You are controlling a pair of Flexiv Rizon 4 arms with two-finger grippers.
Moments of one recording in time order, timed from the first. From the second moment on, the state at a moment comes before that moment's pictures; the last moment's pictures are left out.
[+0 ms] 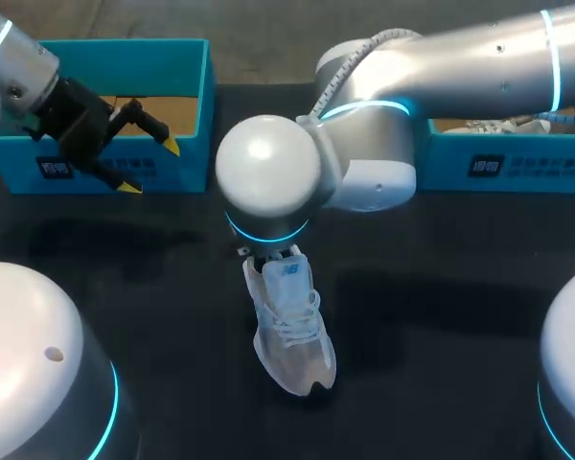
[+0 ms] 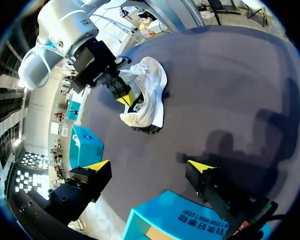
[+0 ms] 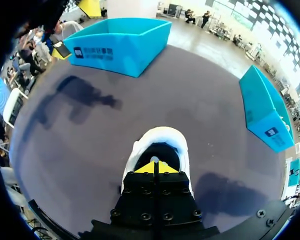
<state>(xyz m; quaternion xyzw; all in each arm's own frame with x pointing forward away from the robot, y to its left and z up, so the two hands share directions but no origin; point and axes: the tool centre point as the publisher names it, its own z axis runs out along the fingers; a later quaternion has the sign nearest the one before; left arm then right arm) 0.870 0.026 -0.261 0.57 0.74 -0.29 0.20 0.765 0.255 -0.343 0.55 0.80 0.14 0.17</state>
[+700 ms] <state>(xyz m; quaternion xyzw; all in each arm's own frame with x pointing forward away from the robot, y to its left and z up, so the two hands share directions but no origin) 0.870 0.026 -0.261 0.57 0.74 -0.29 0.20 0.783 0.244 -0.380 0.56 0.80 0.14 0.17</state>
